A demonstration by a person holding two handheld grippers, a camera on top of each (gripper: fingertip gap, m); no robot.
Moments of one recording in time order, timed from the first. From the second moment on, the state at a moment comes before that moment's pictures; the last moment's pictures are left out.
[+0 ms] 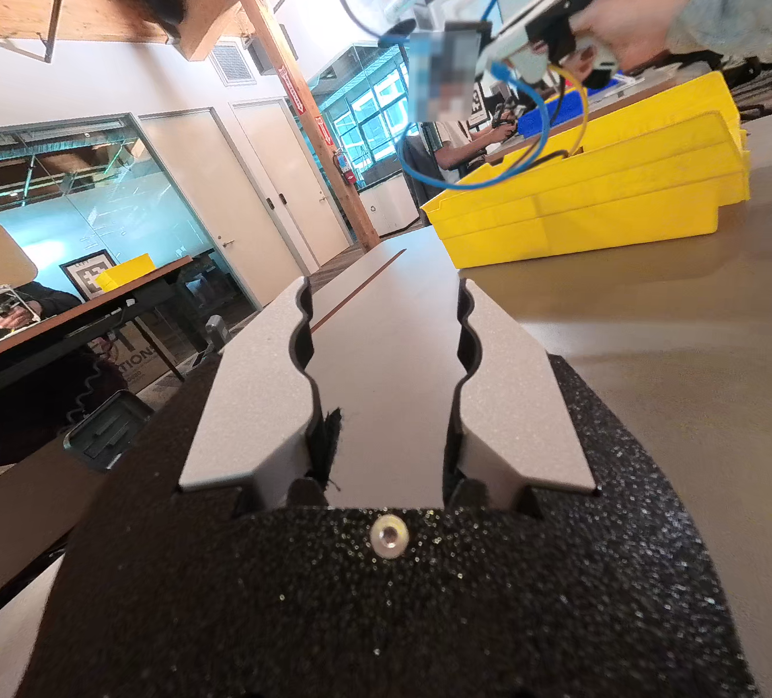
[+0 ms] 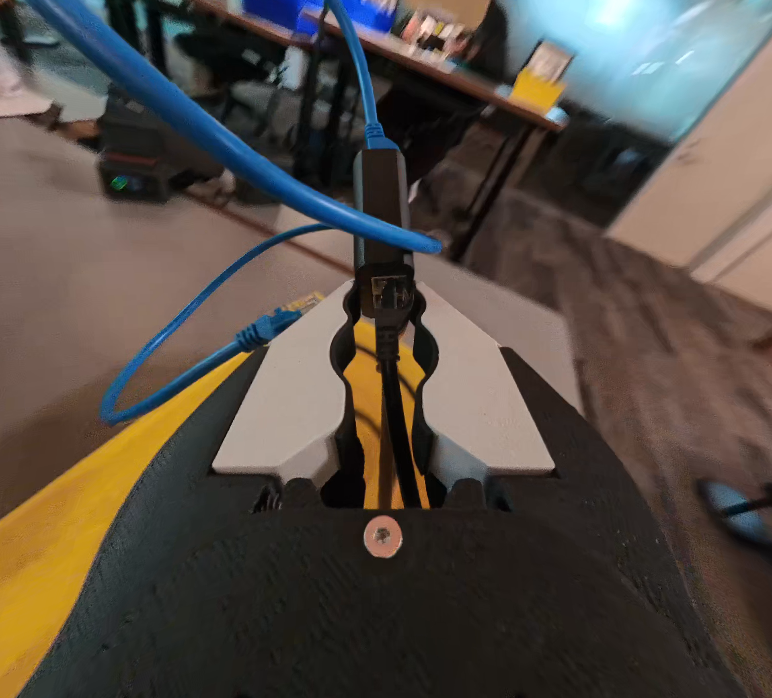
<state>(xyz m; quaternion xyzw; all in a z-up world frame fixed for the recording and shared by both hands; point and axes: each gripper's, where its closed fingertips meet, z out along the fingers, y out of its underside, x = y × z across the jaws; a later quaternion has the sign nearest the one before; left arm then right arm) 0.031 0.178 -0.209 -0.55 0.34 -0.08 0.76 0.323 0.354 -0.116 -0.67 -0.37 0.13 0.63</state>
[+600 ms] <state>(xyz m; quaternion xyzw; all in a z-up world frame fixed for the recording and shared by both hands) 0.031 0.180 -0.214 -0.56 0.34 -0.09 0.75 0.346 0.366 -0.264 -0.86 -0.44 0.09 0.23</state>
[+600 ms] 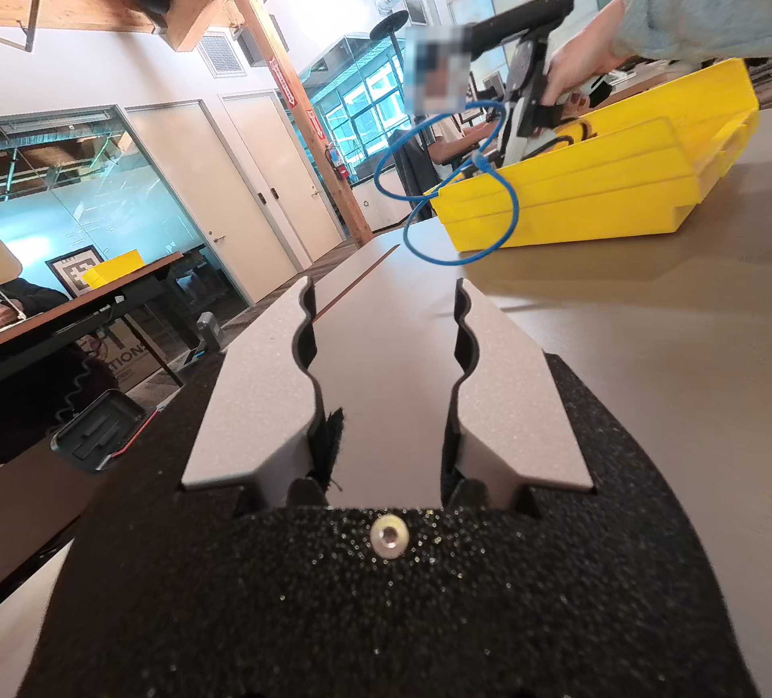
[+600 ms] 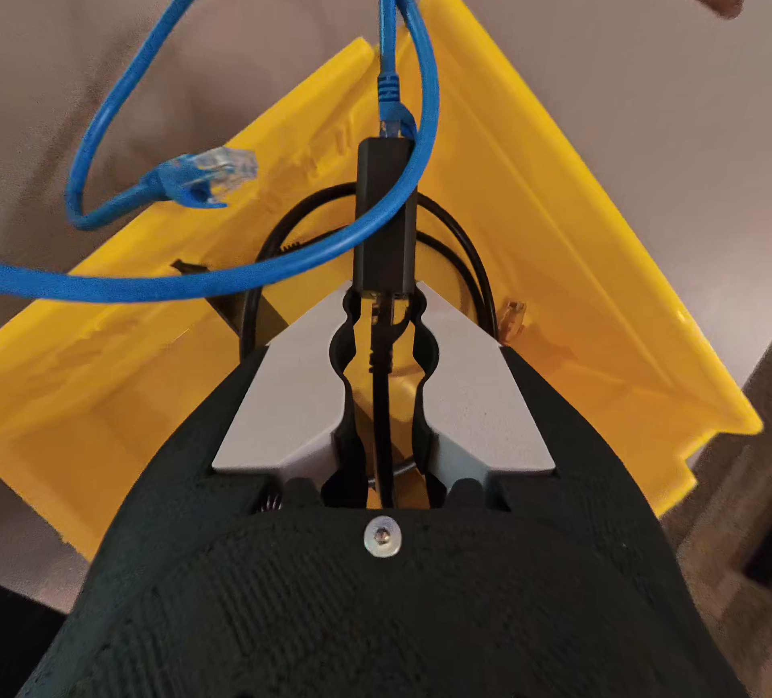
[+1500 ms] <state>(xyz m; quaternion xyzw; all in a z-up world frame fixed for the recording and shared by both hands) 0.031 0.189 -0.218 -0.62 0.32 -0.06 0.71 0.457 0.308 -0.162 -0.88 -0.20 0.03 0.43</state>
